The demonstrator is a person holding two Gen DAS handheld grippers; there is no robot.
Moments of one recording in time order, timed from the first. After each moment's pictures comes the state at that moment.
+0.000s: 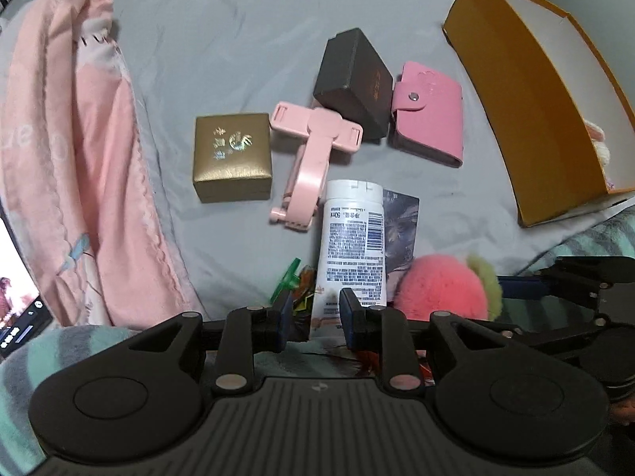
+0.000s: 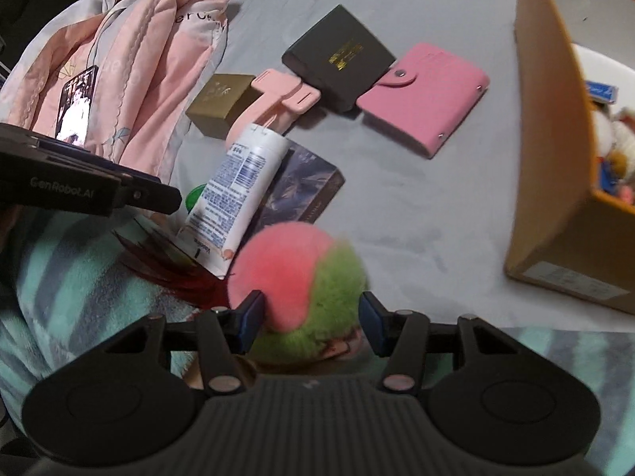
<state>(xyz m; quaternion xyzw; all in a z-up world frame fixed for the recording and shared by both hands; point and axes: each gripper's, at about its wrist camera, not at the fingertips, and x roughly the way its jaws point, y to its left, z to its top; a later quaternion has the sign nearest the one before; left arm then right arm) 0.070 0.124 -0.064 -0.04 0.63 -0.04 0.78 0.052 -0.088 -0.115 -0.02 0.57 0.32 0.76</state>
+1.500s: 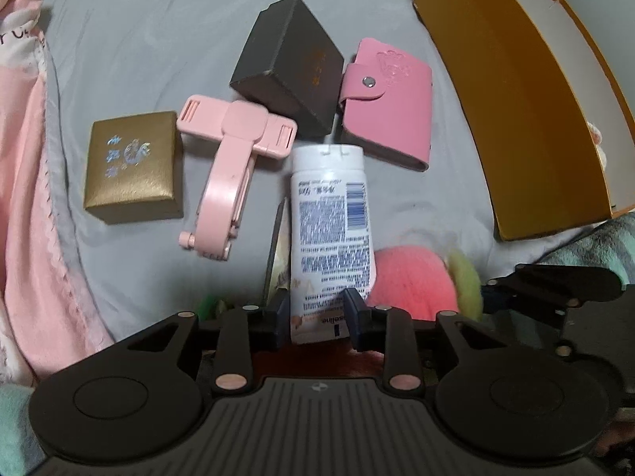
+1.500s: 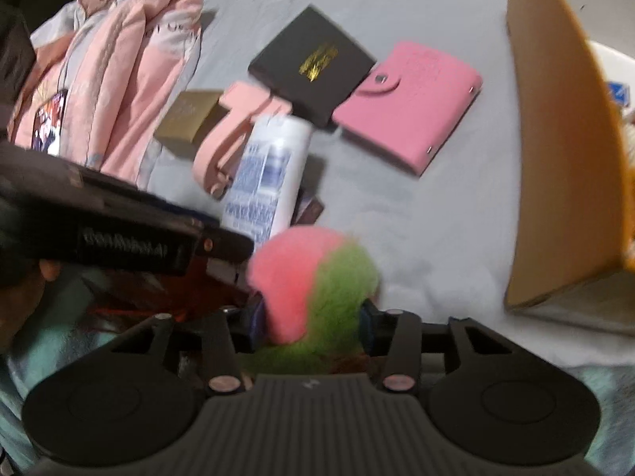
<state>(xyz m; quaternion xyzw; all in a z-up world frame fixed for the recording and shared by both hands) 0.112 0.091 -0.090 -0.06 0.65 -0.08 0.75 0.075 -0.081 -0.134 -0.02 0.58 0.30 0.76</state>
